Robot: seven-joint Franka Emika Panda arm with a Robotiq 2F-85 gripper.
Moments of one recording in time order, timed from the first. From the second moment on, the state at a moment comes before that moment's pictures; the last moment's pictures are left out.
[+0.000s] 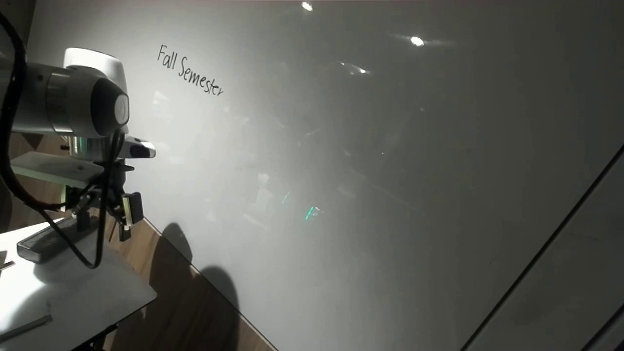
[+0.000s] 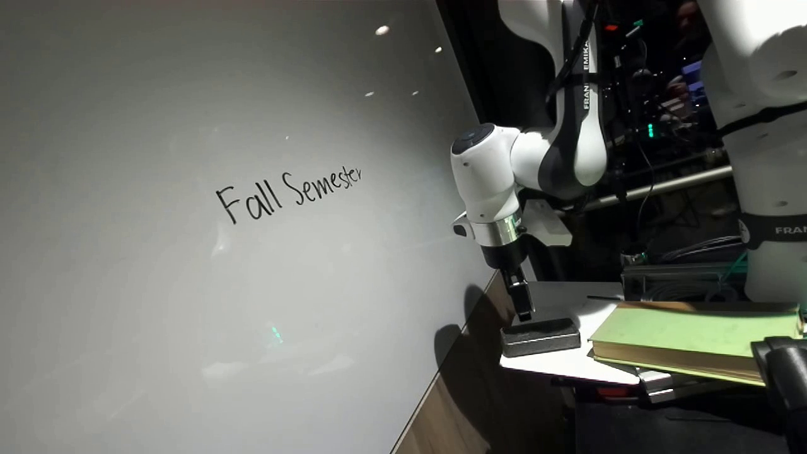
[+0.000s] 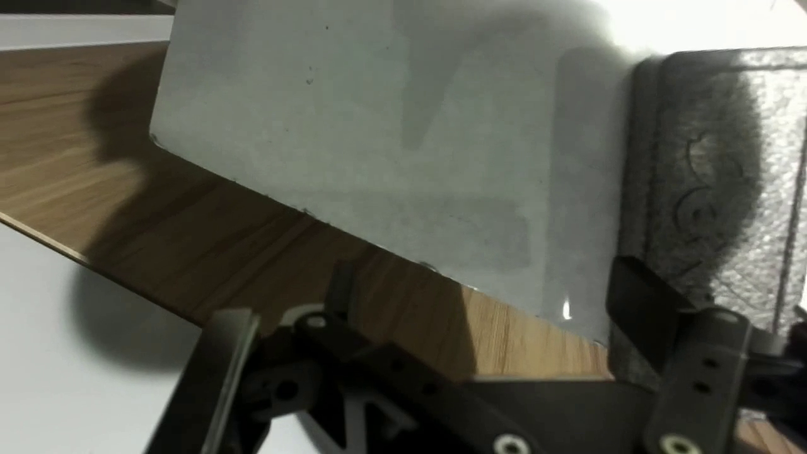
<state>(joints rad) -0.04 0.00 0.13 -2.74 -0.83 2.79 0.51</state>
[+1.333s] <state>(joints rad) 0.13 -0.28 0.13 -2.75 -0.19 2.45 0.00</state>
